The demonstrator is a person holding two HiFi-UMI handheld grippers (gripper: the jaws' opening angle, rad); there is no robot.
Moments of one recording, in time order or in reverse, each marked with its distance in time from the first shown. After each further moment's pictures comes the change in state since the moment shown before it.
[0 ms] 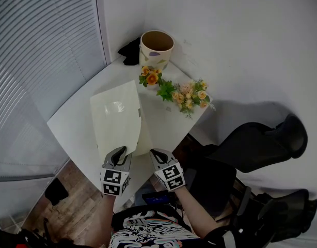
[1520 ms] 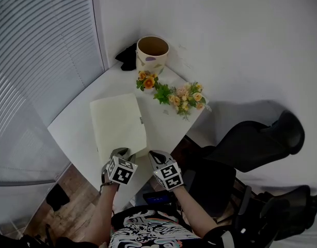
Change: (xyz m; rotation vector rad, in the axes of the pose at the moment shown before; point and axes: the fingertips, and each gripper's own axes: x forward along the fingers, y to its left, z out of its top) left arm 0.032 -0.012 -0.031 0.187 0.395 -0.069; right arm 0.002 -0.001 0.000 0.020 0.015 -0.017
